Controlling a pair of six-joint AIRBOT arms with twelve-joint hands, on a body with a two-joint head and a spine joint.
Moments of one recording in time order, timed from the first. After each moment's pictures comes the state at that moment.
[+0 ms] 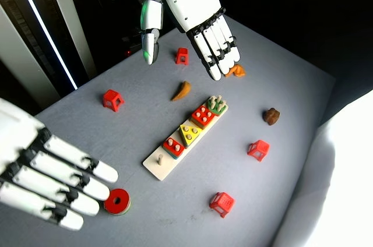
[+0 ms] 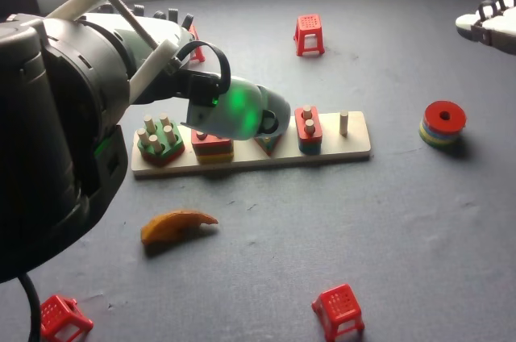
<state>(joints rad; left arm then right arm) 0.09 -1.03 0.55 1.08 1.26 -0.35 -0.39 -0.67 0.73 -1.88 -0.44 0.98</state>
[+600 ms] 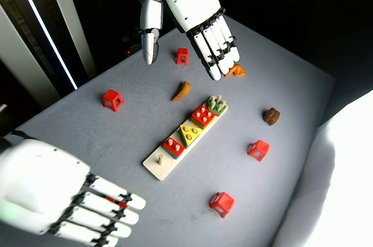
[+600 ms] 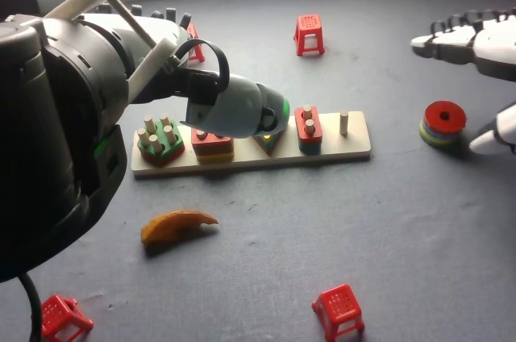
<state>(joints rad) 0.09 -1.03 0.55 1.08 1.27 -0.36 -0.39 -0.91 0.99 -1.74 -0.31 0.97</state>
